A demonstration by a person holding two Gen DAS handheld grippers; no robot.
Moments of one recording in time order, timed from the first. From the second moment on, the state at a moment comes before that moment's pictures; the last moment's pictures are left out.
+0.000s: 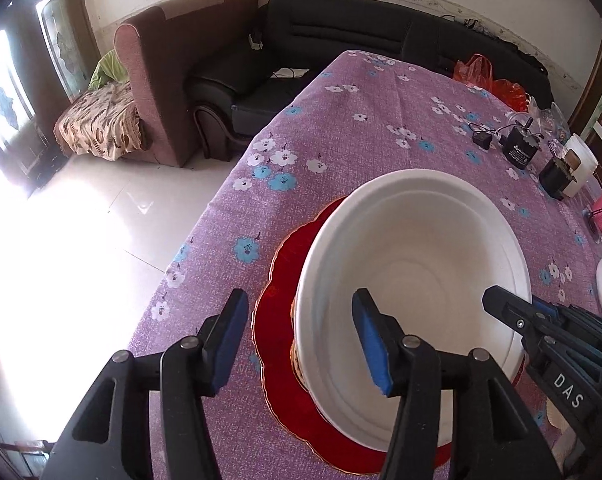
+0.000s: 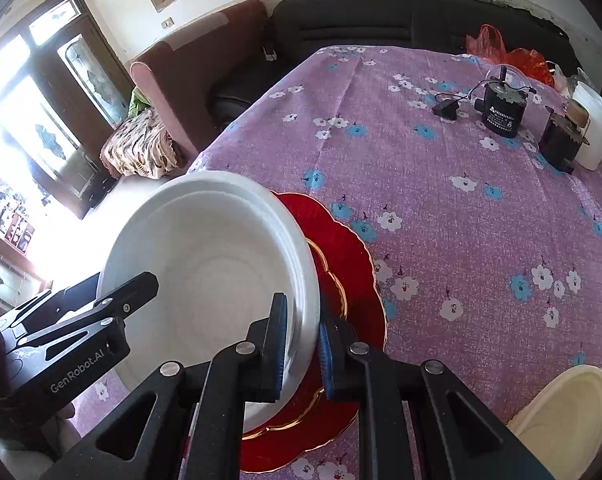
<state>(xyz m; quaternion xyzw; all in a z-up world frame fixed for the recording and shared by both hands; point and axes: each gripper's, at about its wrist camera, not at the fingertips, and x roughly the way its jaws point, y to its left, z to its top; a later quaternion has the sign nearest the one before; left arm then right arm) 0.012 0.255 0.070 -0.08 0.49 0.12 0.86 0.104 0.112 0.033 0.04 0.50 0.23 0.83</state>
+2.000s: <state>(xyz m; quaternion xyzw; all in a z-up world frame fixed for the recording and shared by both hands) -0.070 0.033 0.079 -0.05 0.43 -0.04 0.90 -0.055 -0.193 0.034 0.22 0.40 0.09 0.88</state>
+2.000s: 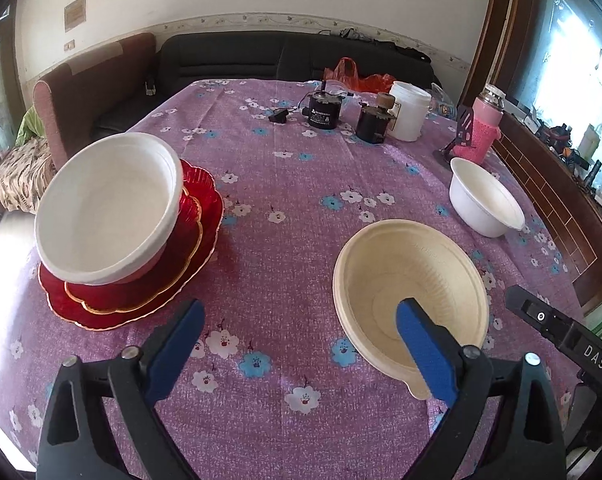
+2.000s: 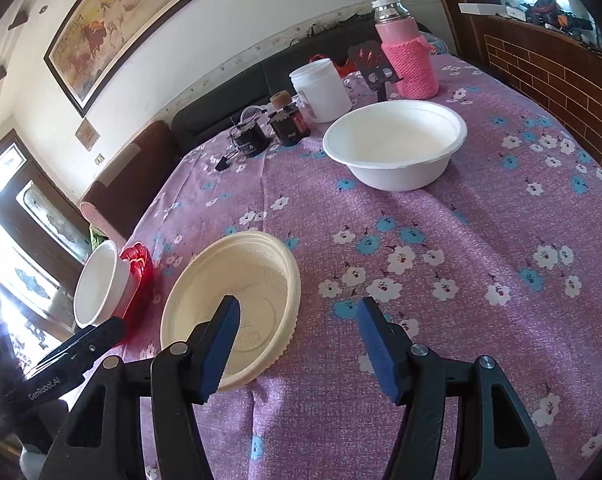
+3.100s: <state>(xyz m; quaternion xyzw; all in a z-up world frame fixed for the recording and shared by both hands) -0.016 0.010 0.031 -0.08 0.50 -0.09 0.86 -0.018 -0.149 0.004 0.19 0.46 0.10 0.86</state>
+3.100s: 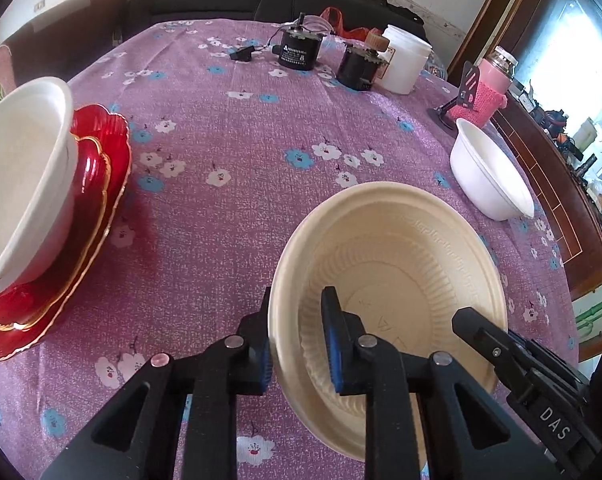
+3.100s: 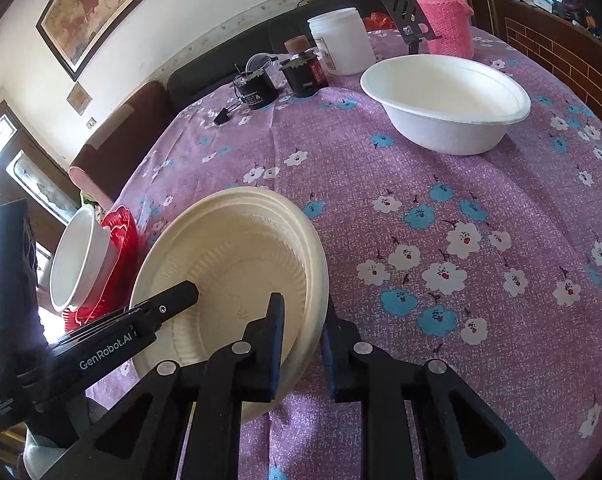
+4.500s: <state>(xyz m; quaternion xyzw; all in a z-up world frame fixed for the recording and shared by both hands) 0.001 0.237 0.091 -0.09 0.44 0.12 0.89 0.078 0.109 0.066 0.05 0.45 0.23 0.86</state>
